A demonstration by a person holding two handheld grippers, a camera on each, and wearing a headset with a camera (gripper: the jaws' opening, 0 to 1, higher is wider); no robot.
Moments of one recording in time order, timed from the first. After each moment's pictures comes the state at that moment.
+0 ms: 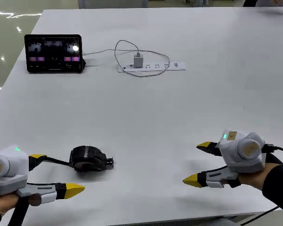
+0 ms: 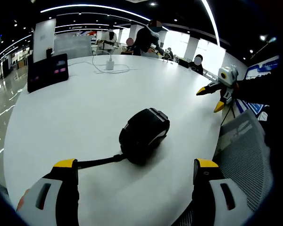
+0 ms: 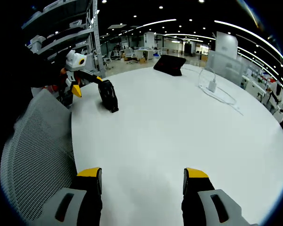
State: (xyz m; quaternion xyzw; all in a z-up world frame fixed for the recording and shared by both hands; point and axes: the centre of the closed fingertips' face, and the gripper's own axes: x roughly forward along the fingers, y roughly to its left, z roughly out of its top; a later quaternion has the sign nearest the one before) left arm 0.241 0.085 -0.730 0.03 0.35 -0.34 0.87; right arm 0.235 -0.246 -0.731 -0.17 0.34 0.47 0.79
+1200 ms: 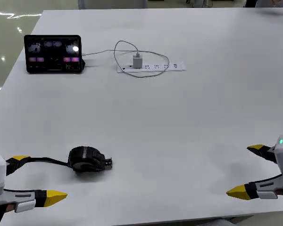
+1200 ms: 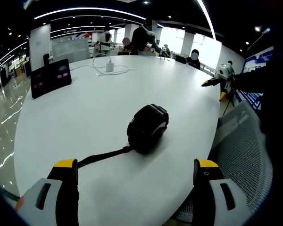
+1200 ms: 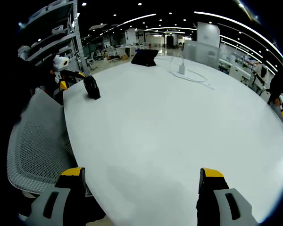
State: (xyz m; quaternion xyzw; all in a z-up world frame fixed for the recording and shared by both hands) left arm 0.230 0.108 -0.718 0.07 0.35 -0.35 0.87; right arm 0.217 -0.345 -0.725 -0.14 0.38 0.41 0.82
